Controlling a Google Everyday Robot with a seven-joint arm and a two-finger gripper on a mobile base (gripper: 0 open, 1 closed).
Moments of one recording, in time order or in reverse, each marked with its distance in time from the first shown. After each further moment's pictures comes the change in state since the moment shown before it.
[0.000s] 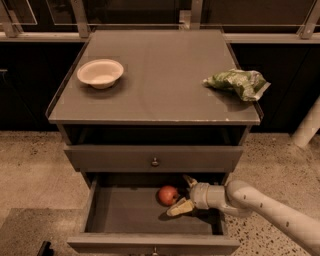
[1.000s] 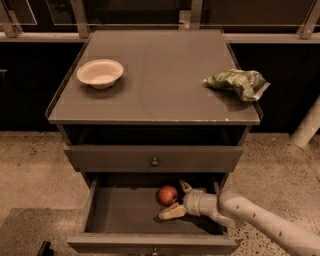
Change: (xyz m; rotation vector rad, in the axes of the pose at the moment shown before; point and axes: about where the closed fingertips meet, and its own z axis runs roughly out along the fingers) arm 0.018 0.009 0.028 0.063 -0.041 0.059
